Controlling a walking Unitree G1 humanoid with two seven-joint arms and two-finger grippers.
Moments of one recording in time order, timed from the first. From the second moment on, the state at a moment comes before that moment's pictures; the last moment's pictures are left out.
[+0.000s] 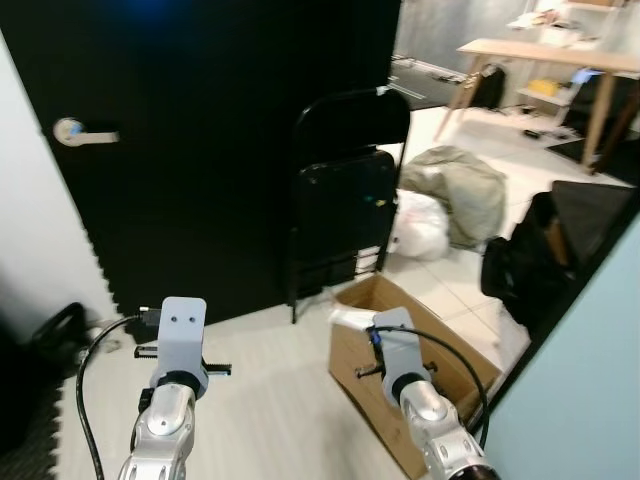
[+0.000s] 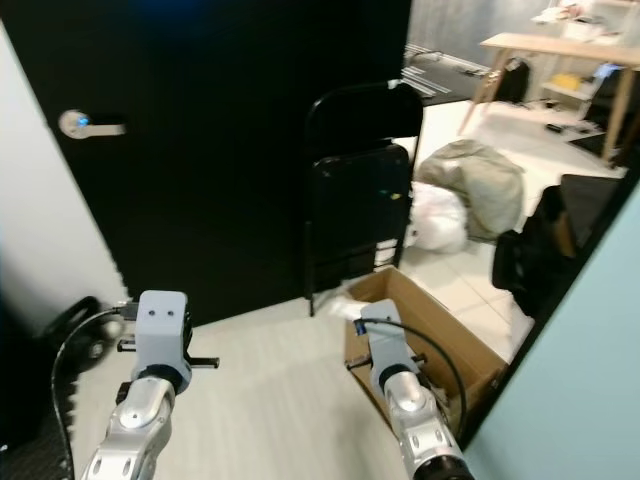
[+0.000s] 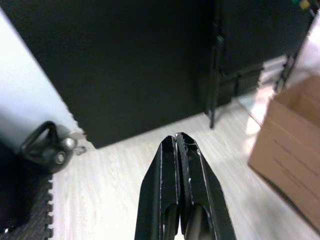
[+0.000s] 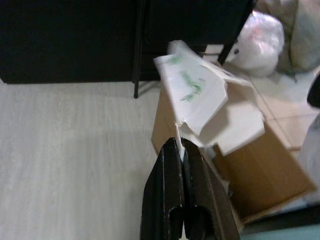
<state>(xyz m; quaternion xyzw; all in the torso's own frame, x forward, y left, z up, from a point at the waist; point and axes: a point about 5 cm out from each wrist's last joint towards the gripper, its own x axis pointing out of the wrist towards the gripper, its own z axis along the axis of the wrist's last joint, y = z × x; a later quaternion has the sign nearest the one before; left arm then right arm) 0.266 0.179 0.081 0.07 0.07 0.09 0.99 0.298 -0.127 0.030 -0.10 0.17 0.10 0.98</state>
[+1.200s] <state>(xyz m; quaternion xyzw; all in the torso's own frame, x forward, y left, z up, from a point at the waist) 0.263 0.182 0.082 0.04 0.06 0.08 0.99 0.296 -0.124 0.025 -0.10 0.18 0.12 0.97</state>
